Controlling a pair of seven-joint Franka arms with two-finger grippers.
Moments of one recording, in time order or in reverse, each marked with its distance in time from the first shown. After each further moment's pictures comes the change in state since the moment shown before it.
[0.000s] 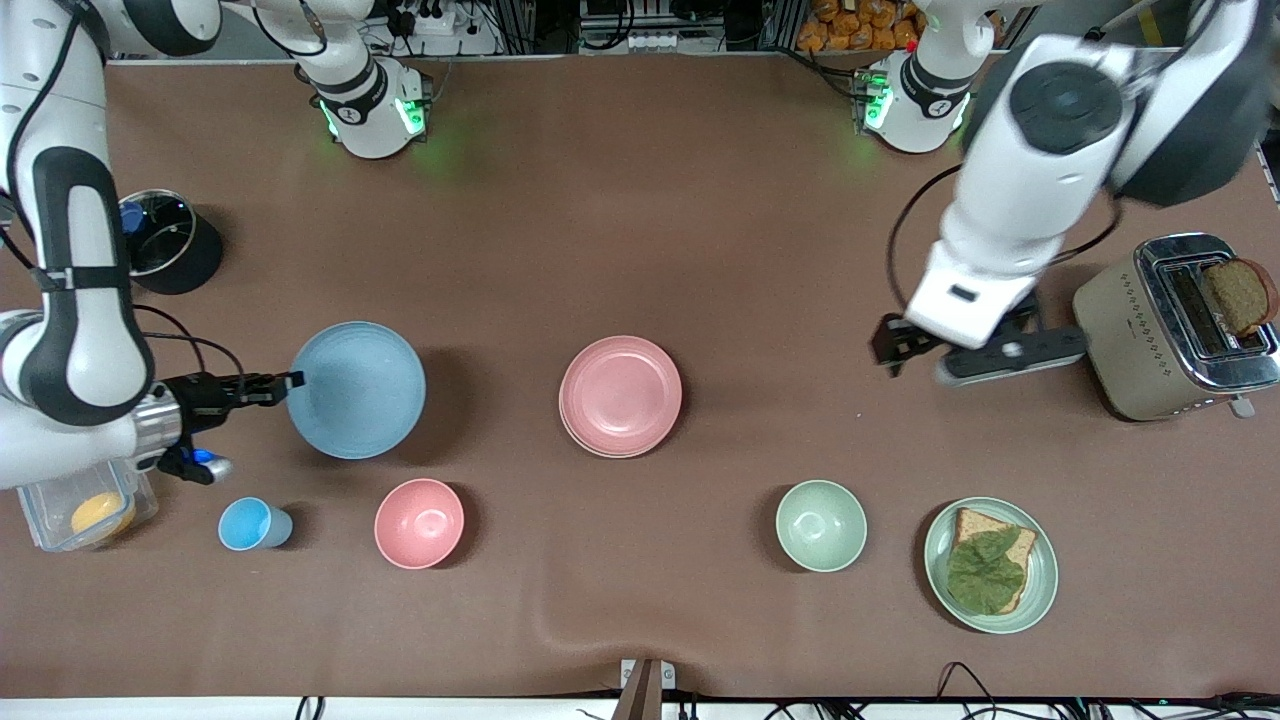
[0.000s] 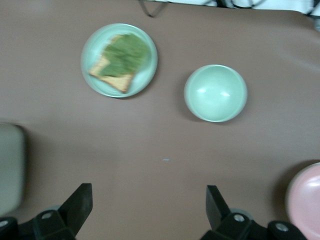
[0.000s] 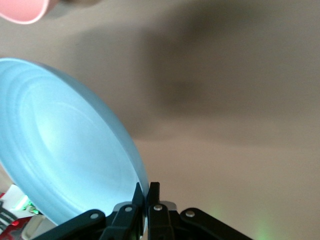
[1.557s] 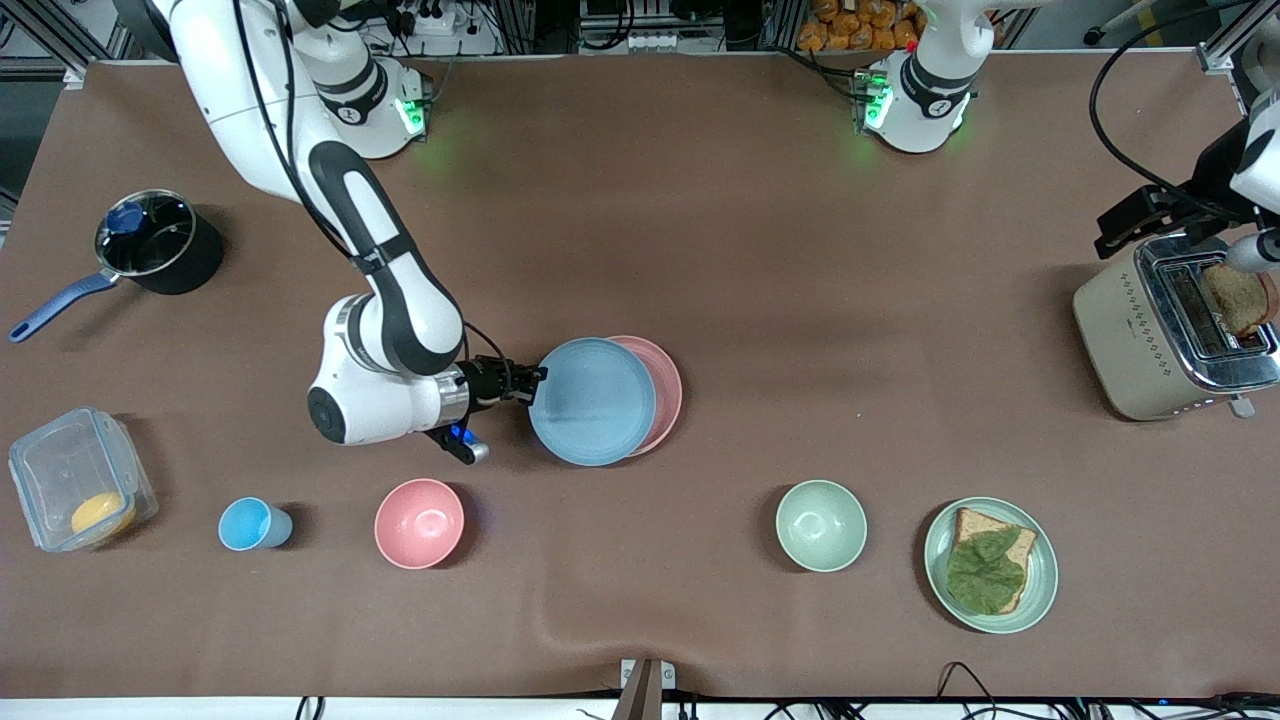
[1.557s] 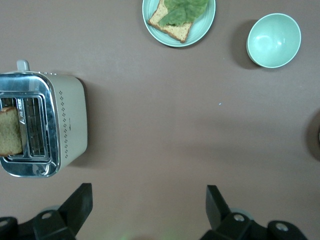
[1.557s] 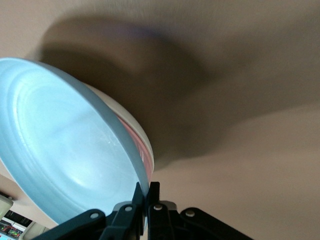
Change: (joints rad) left arm -0.100 -0.242 0.457 -0.029 -0.284 -0.295 0.426; right arm 0.471 0.016 0.004 -0.235 0.372 0.490 0.464
